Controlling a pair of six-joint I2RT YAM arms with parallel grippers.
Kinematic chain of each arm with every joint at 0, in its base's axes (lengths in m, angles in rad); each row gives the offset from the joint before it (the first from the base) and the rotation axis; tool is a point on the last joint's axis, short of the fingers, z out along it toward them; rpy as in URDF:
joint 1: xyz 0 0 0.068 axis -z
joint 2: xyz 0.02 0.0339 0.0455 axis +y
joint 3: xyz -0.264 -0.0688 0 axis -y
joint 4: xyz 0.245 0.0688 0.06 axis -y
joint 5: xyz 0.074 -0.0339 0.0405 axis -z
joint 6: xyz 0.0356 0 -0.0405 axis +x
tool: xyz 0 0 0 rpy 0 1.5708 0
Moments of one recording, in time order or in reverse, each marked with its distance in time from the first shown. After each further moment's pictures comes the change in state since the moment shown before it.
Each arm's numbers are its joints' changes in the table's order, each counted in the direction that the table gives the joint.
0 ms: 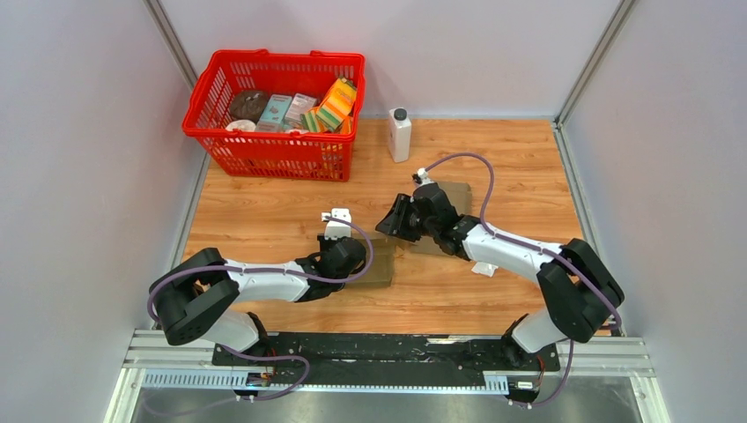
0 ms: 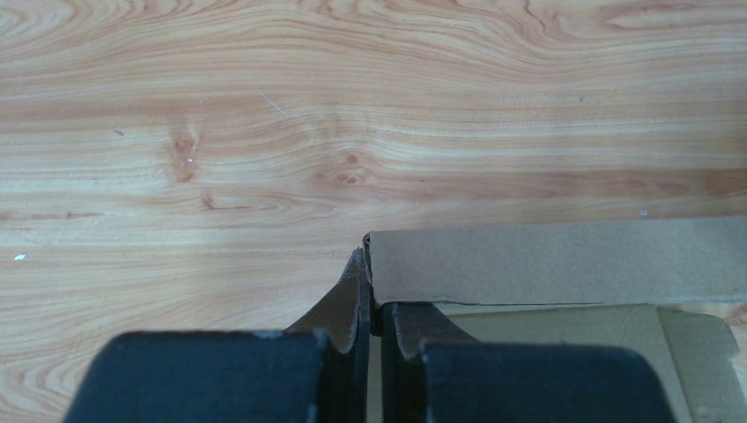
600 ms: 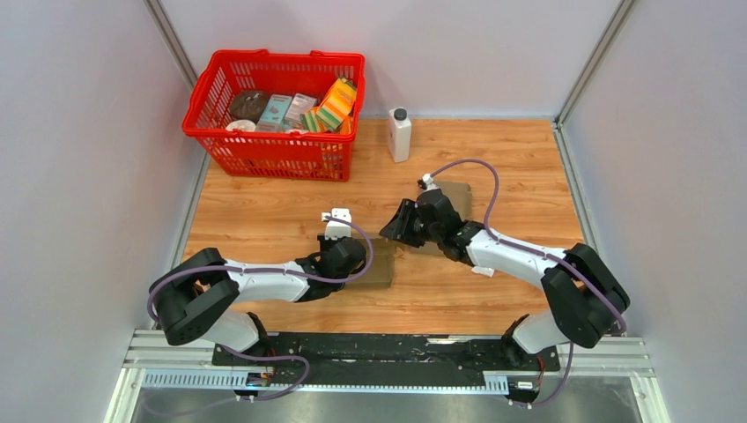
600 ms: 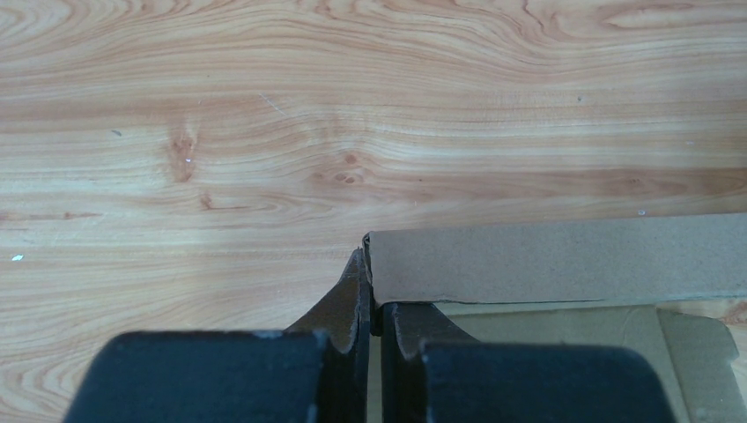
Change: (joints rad) left arm 0.000 0.000 0.000 0.000 0.005 0.000; right arm -0.005 -0.048 -0.052 -0.014 0.047 0.006
